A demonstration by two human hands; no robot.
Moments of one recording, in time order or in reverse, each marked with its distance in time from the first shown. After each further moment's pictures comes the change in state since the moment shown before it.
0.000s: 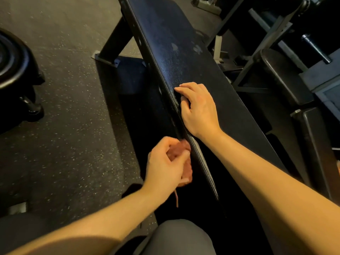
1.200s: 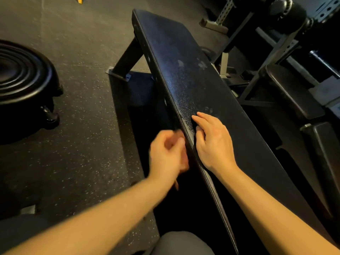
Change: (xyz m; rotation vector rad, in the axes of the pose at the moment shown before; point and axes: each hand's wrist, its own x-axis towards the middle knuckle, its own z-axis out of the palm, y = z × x) left_hand 0.025 0.019 0.008 -0.168 0.219 -0.017; right_hand -0.059 -0.002 -0.026 -0.037 -0.026 0.144
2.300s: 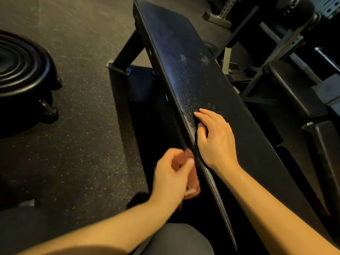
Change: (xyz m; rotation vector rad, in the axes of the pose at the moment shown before) left_hand -0.048 -0.010 -0.010 0.056 -0.222 -0.098; right_hand 0.001 -0.002 0.000 -0.009 -0.003 0.039
